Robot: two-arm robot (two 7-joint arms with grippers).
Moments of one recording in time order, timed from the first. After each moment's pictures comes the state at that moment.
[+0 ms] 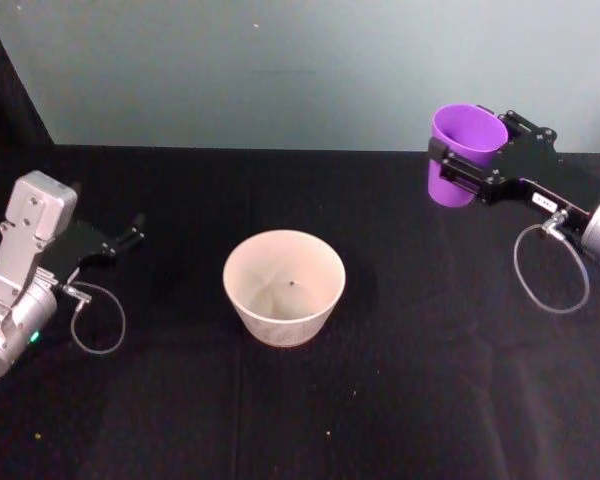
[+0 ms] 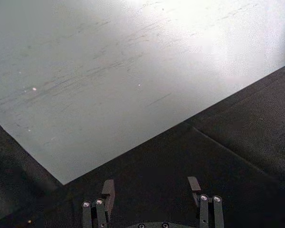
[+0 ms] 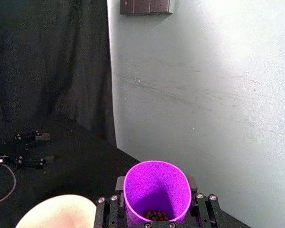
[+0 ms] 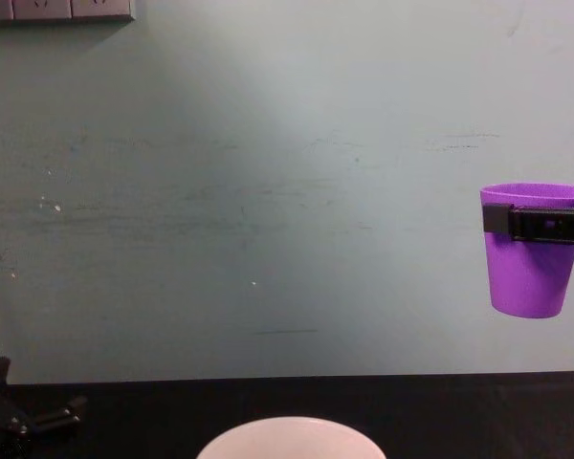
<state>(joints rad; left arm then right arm) -0.20 0.60 0.45 -1.41 -0.25 -0.12 0.03 0.20 0.60 -0.22 -1.75 0.48 0.15 0.43</state>
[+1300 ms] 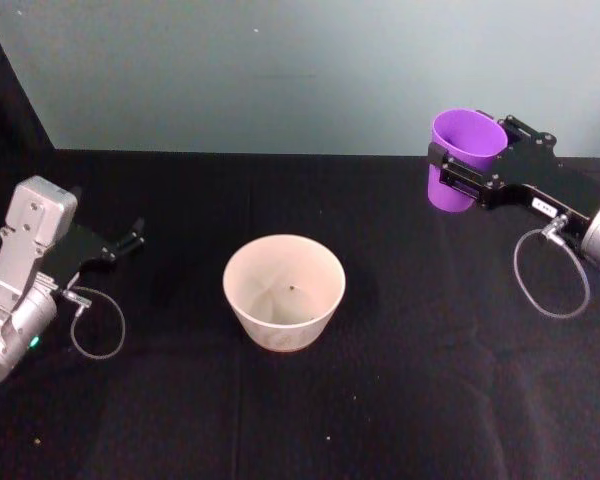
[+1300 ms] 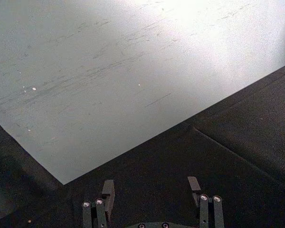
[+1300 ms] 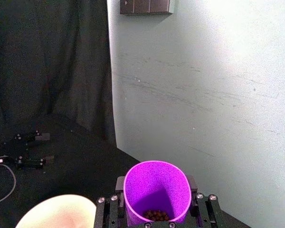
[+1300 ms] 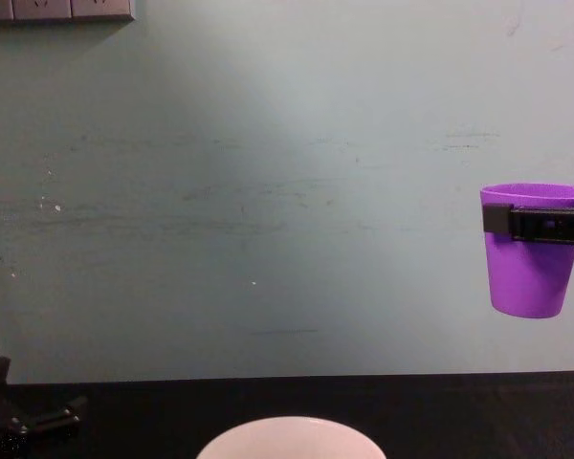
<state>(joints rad) -0.20 0.60 0.45 -1.41 -0.25 -0.12 0.03 0.20 0.60 -0.23 -1.75 0.48 0.15 0.43</state>
